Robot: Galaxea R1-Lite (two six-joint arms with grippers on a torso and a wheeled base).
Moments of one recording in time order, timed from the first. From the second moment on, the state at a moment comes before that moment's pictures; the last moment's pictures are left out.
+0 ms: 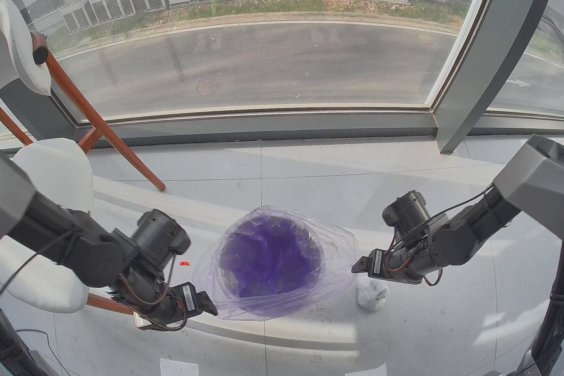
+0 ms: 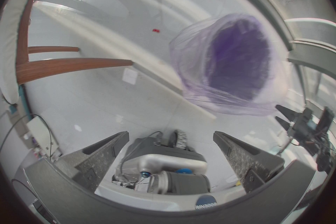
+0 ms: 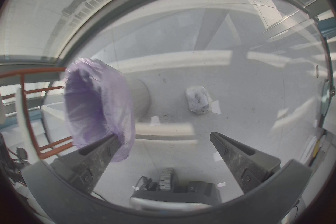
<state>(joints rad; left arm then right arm) -0.48 1.85 -0.76 0.24 -0.06 -0.87 0.51 2.15 -0.93 -0.10 -0.06 0.69</state>
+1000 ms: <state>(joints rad) -0.42 1.39 -0.51 -0.35 -0.24 -1.06 0.15 2.21 -0.67 -0.72 0.04 0.46</state>
